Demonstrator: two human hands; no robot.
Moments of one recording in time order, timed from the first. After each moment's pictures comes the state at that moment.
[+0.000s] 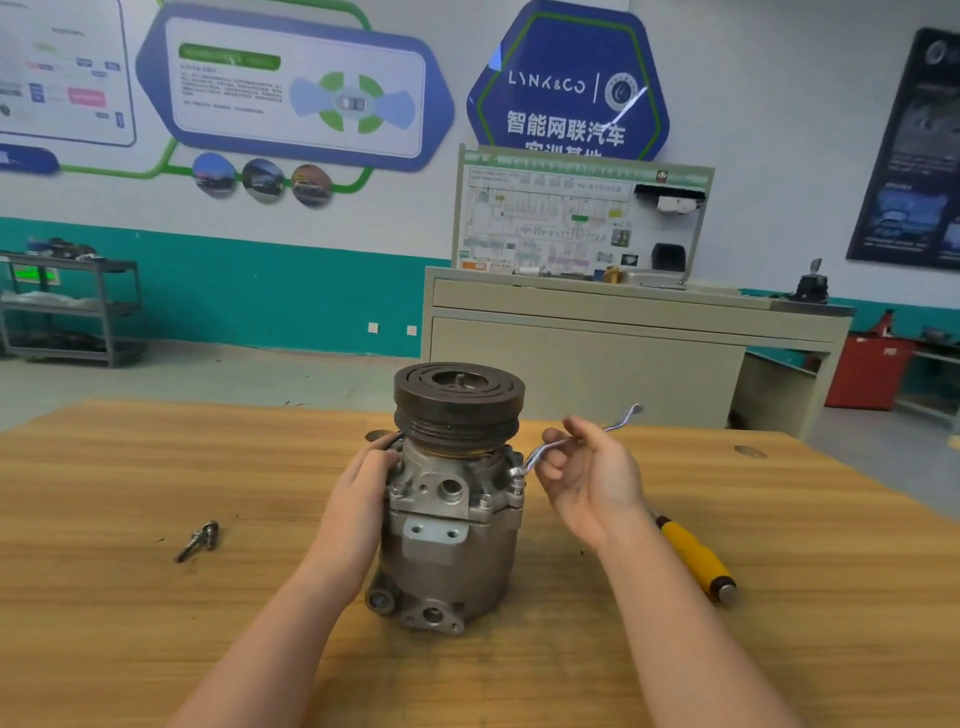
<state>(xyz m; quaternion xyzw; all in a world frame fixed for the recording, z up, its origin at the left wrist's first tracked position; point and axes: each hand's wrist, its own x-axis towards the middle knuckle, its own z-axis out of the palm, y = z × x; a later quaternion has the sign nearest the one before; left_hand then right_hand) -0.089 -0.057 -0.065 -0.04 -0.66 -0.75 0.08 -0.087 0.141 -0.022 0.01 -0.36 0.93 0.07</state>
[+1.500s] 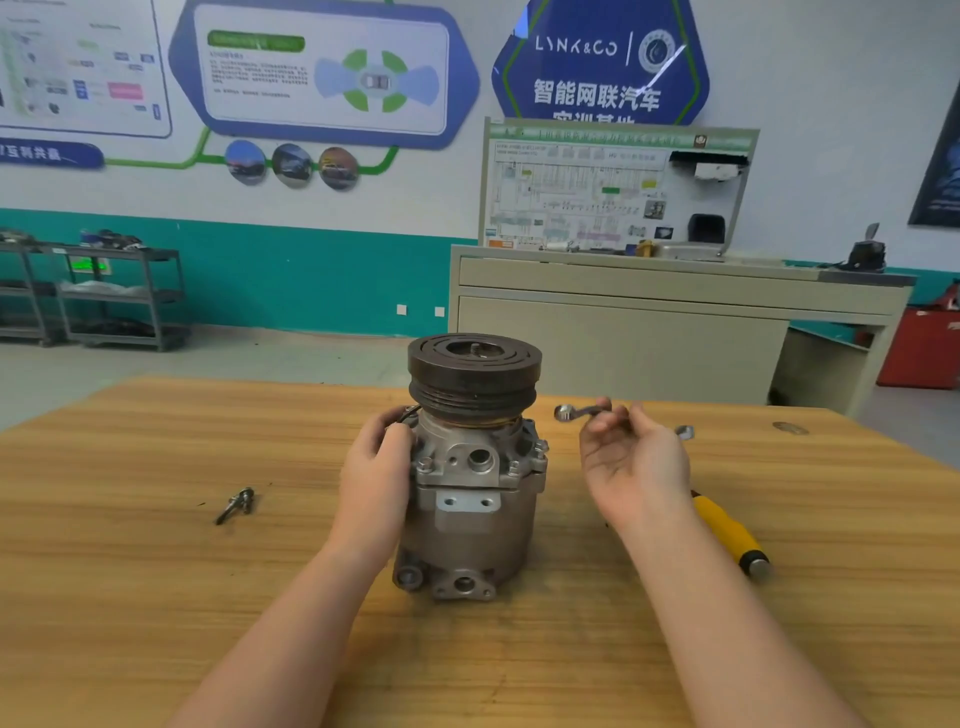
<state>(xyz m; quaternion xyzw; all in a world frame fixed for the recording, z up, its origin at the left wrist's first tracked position) -0.071 -0.052 -0.062 -0.03 -0.67 -0.72 0.19 -0.078 0.145 -0.027 -0.05 -0.21 0.97 0.13</state>
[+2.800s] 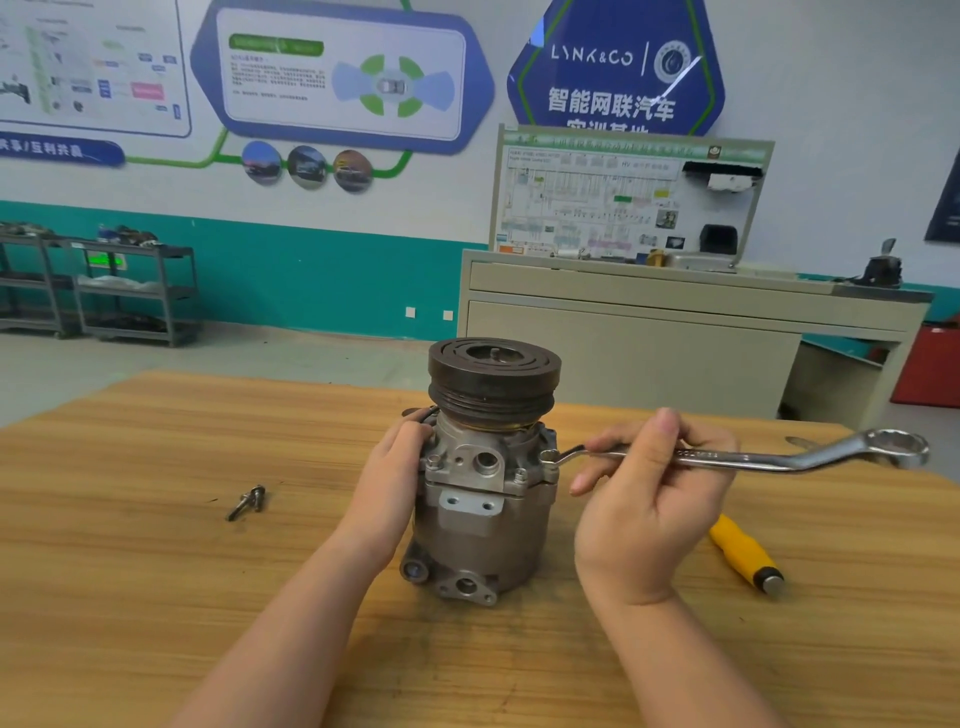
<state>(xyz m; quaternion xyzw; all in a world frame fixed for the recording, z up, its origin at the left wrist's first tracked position) -0.086 -0.058 -0.066 -0.04 -0.66 -0.74 0.09 -0.032 0.094 -0.038 0.19 -0.48 0.60 0.61</state>
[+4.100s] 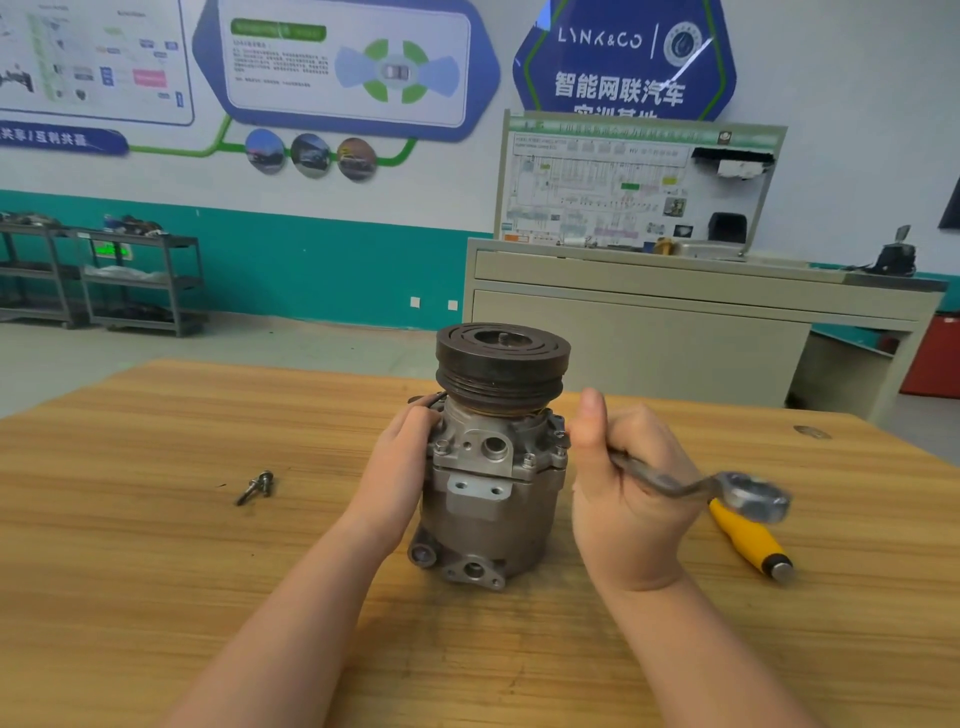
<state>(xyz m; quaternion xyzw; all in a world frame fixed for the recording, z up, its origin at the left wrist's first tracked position) -0.087 -0.058 -0.066 -0.03 -0.68 -0.73 0.10 -0.040 0.102 -0.043 0.28 -0.58 0.37 0.67</state>
